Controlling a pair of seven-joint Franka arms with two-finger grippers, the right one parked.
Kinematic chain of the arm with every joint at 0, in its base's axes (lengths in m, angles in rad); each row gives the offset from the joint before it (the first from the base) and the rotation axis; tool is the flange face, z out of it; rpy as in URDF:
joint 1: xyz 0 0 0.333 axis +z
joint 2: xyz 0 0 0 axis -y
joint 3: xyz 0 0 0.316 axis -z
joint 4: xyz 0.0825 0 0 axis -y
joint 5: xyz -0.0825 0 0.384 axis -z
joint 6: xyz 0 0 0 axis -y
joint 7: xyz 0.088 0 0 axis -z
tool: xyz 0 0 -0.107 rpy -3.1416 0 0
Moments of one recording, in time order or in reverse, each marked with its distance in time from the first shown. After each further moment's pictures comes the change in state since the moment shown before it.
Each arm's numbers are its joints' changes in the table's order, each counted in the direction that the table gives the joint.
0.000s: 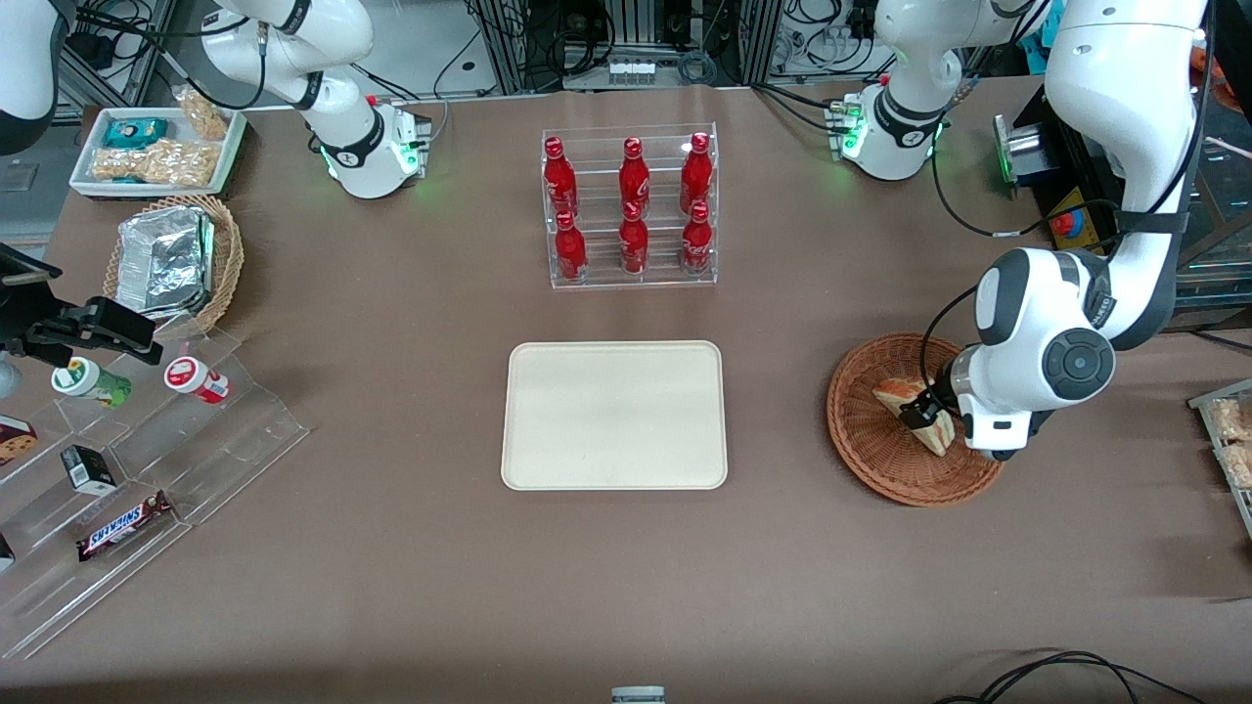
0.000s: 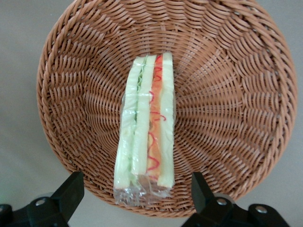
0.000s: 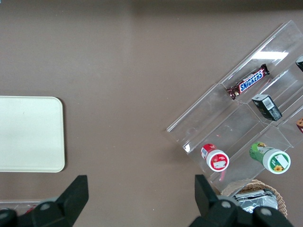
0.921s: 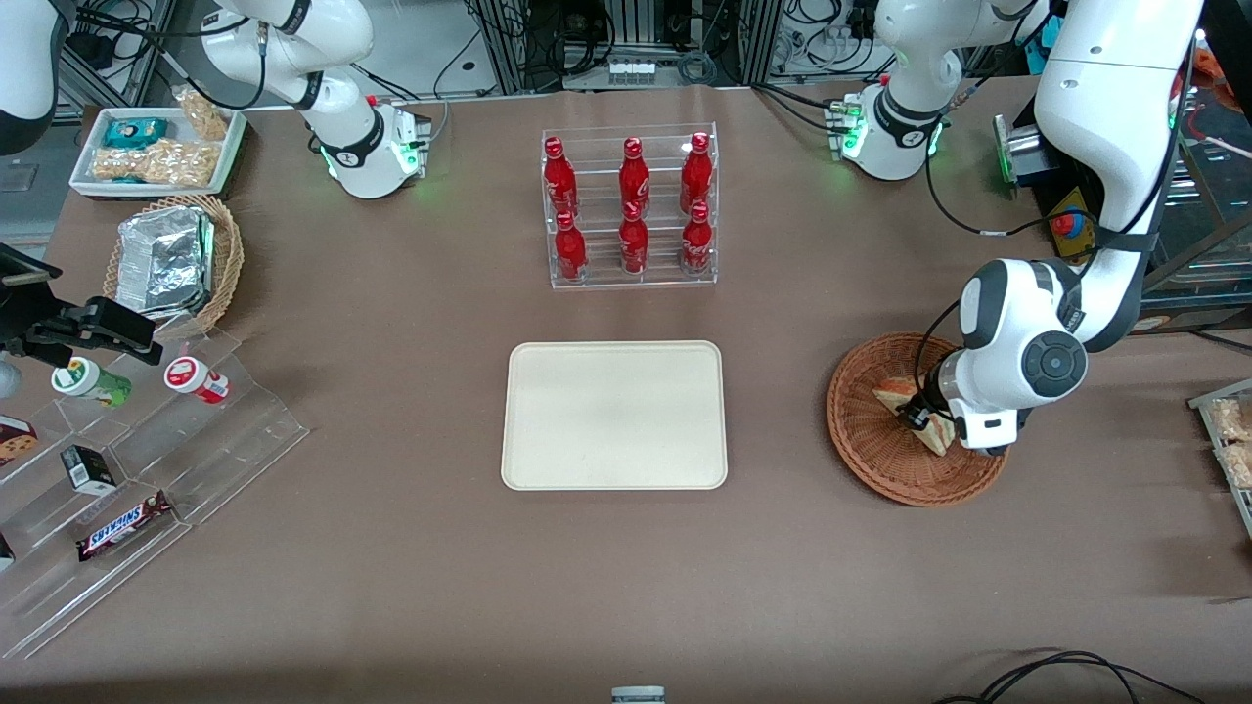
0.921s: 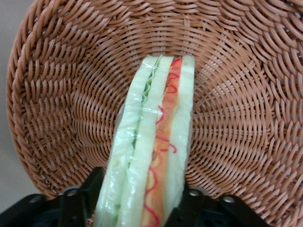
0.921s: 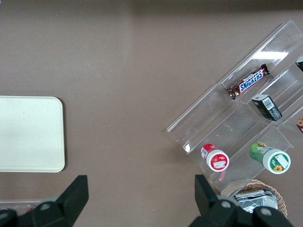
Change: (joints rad) arm 0.010 -0.039 -0.004 -0.098 0.001 0.171 -0.127
